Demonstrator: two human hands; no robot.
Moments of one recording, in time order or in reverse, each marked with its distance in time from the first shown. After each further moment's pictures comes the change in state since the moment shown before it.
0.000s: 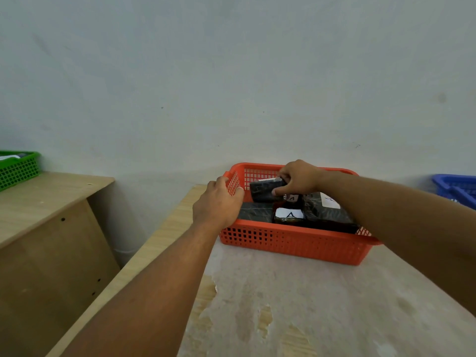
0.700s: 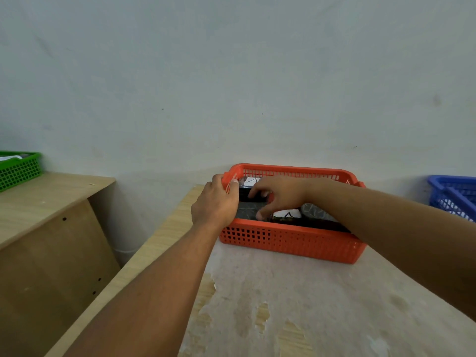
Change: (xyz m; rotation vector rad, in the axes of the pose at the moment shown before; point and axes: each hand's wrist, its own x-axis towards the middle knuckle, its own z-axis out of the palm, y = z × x) left_hand -0.009 0.008 -0.011 -0.102 0.056 -0.068; right_hand -0.025 -0.059 0.005 -0.058 -0.248 -0.213
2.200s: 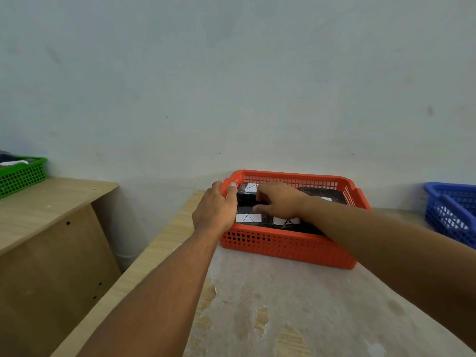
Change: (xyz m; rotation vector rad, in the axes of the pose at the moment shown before) left_hand -0.003 0.001 -0.004 -0.056 -0.010 -0.047; right_hand 0.007 0.006 0.025 -0.054 0.243 0.108
